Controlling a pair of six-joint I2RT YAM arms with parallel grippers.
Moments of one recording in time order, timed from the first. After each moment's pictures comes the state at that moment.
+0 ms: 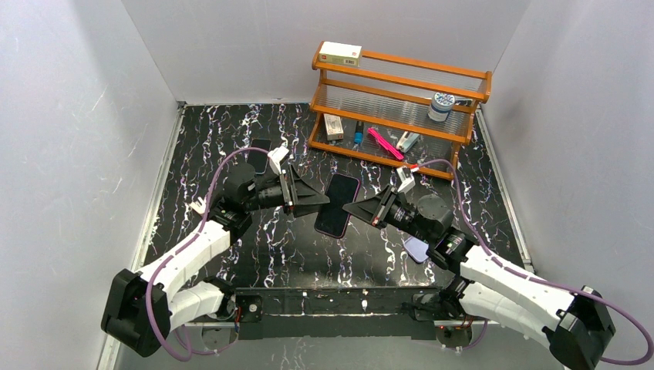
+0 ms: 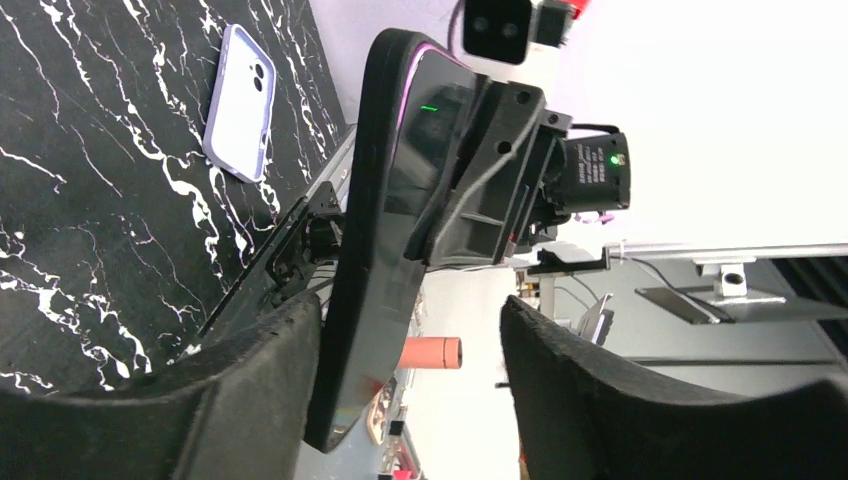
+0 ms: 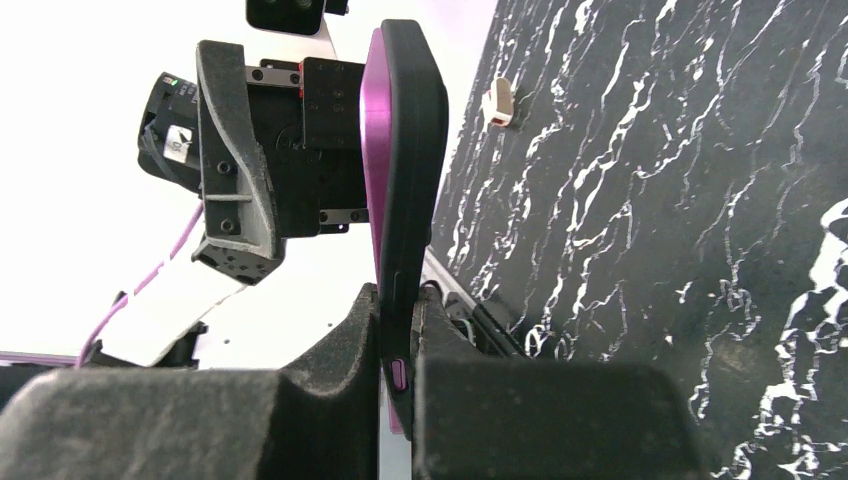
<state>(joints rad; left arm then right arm) -0.48 1.07 0.62 0.28 0.84 -1.20 0.82 0.81 0.46 0.29 -0.19 1.16</state>
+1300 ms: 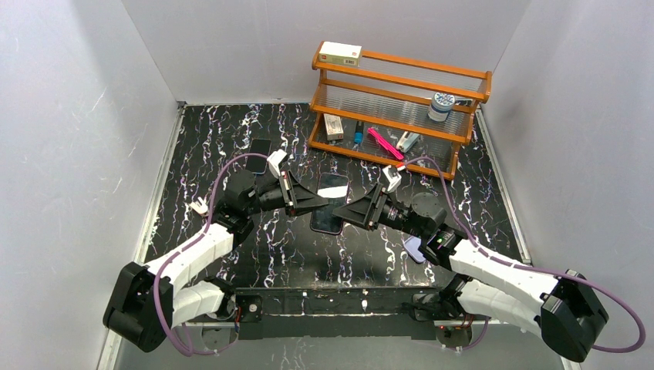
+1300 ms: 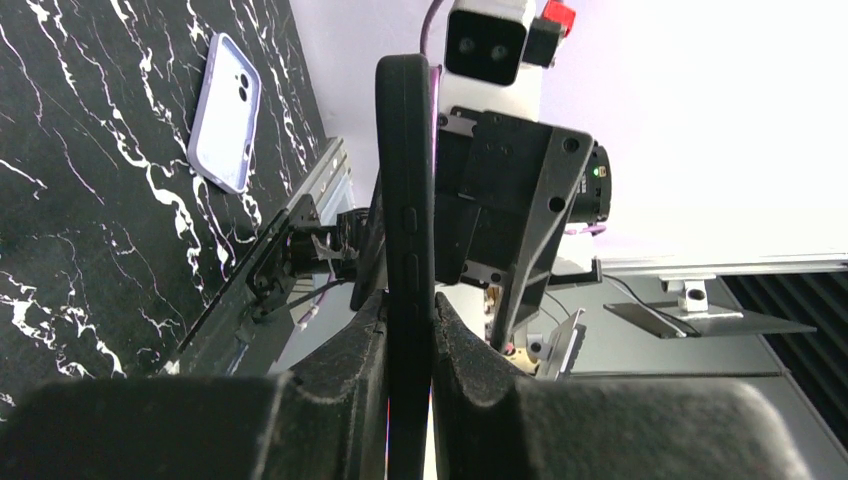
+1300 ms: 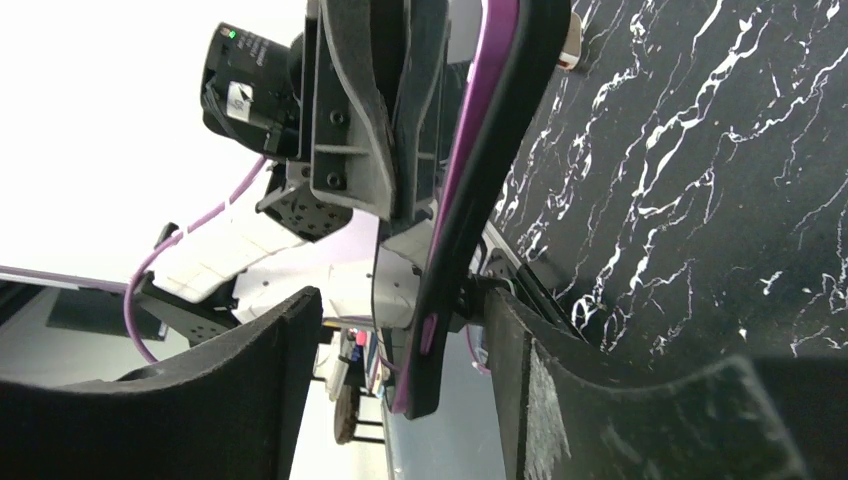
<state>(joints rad) -0.48 1.10 0.53 0.49 0.83 -1.33 0.82 0.94 0.44 0.51 -0.35 1.24</state>
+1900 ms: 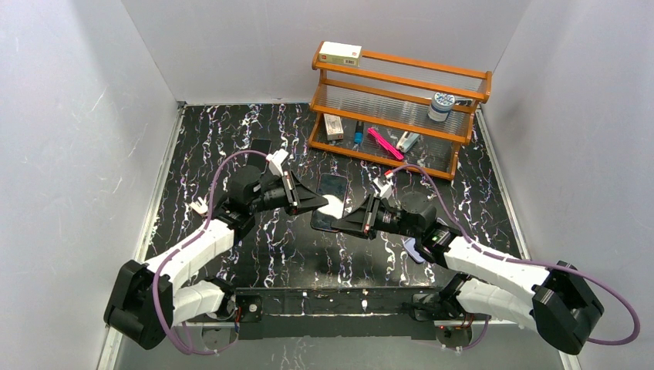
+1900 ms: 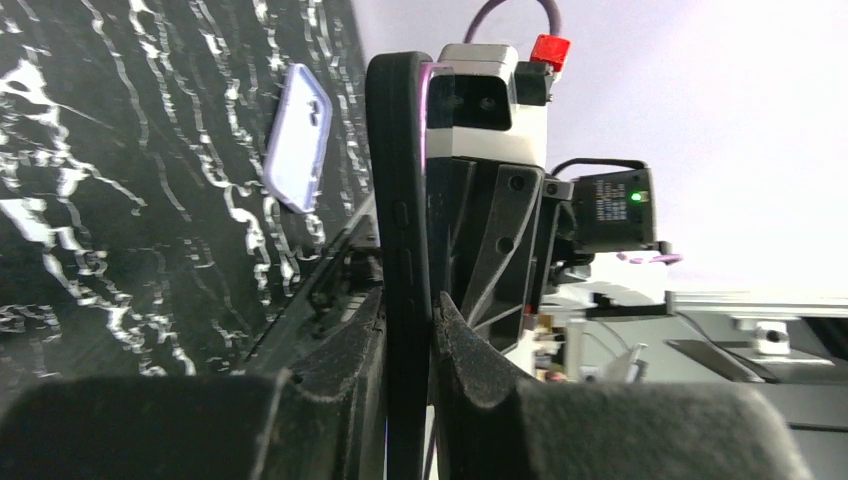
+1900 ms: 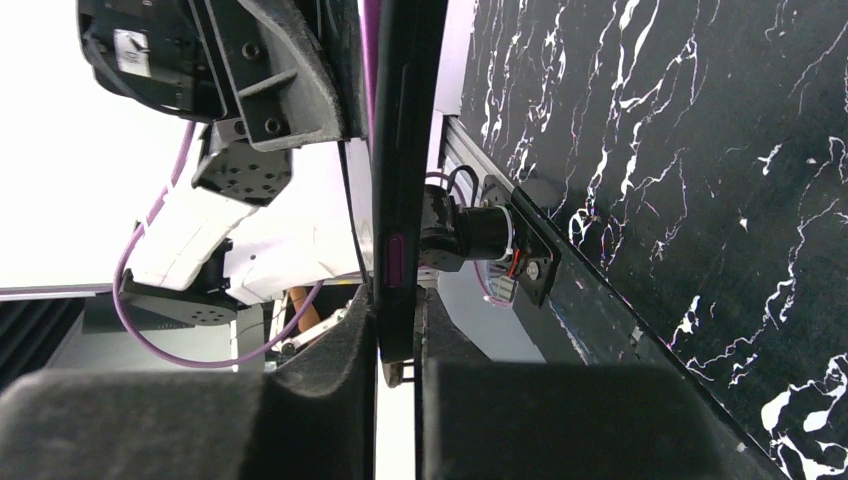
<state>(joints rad) -0.48 1.12 0.57 0.33 0.72 -1.16 0.82 1.00 0.44 0.40 -0.46 1.32</state>
